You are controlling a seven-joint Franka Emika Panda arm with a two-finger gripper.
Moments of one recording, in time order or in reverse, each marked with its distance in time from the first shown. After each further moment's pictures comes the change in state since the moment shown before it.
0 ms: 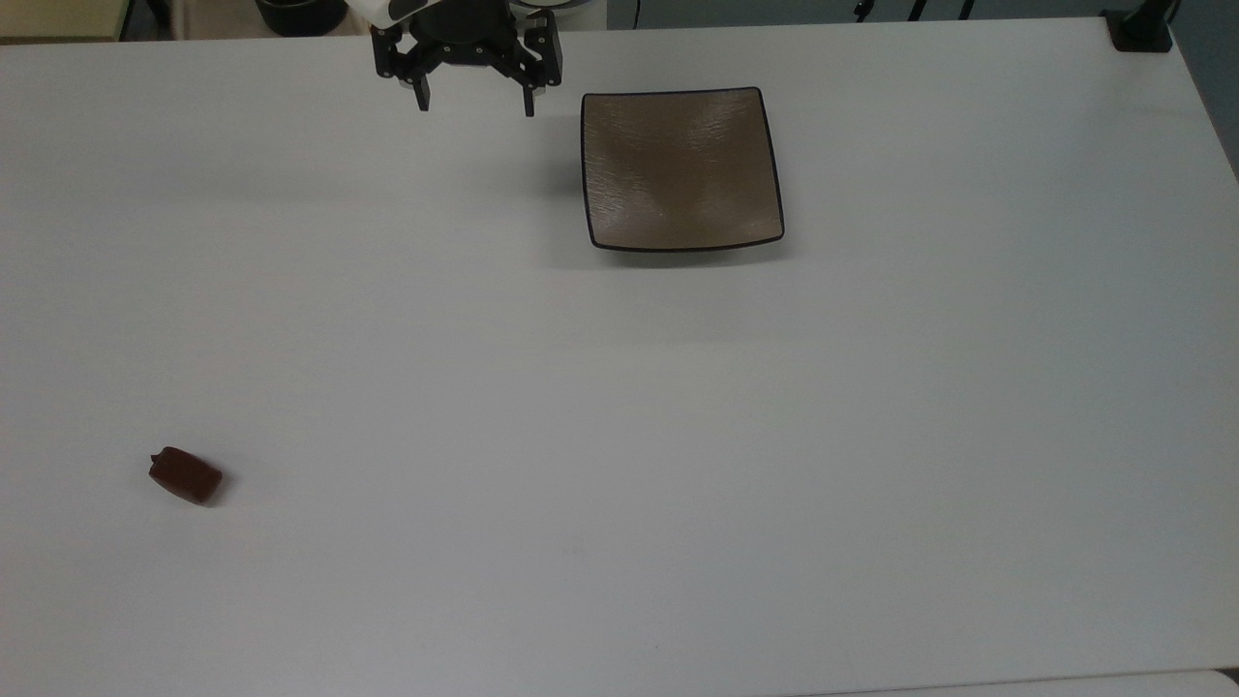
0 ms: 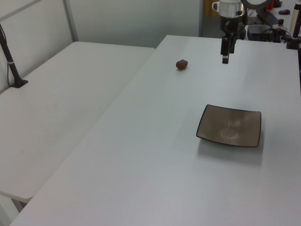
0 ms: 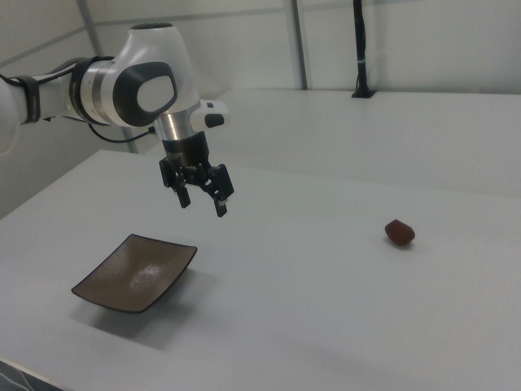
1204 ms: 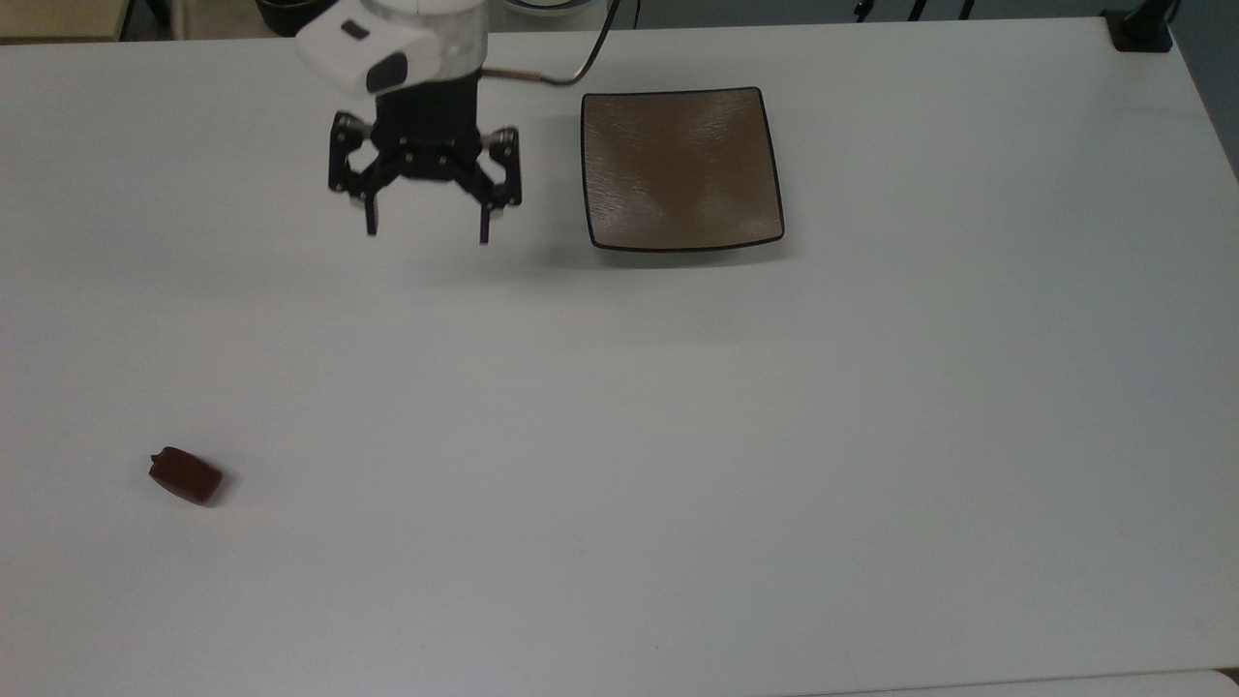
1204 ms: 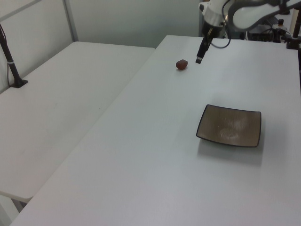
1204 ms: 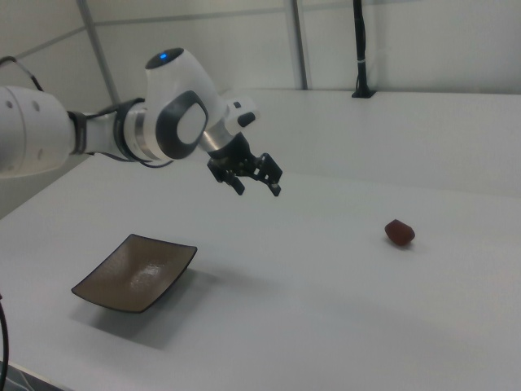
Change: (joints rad) arm -0.021 0.154 -0.013 -0.005 -0.141 0.513 -0.019
